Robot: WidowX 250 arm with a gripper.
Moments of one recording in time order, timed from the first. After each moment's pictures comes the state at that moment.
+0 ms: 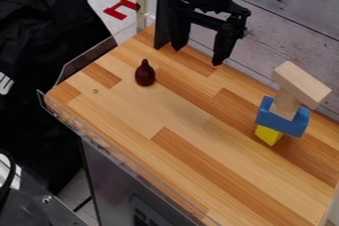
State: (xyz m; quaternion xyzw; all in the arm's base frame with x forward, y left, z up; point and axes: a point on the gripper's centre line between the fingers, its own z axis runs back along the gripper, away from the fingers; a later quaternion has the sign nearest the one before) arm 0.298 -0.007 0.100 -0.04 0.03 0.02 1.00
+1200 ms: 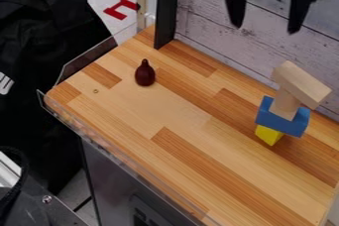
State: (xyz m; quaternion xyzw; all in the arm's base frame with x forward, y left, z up) arm 0.322 -0.071 0.165 -0.09 -0.08 0.14 0.98
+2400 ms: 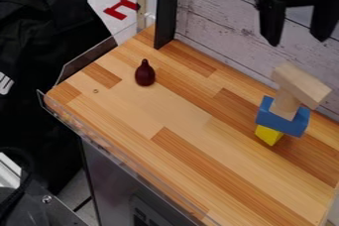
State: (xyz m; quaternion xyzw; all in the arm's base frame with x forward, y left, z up) arm 0.333 -0.104 0.142 -0.06 0.03 0.41 0.91
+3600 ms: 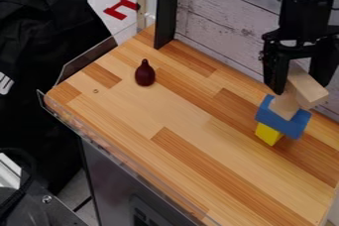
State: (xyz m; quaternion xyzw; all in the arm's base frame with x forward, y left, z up) arm 0.327 -0.120 0.090 -0.05 0.09 0.44 0.89
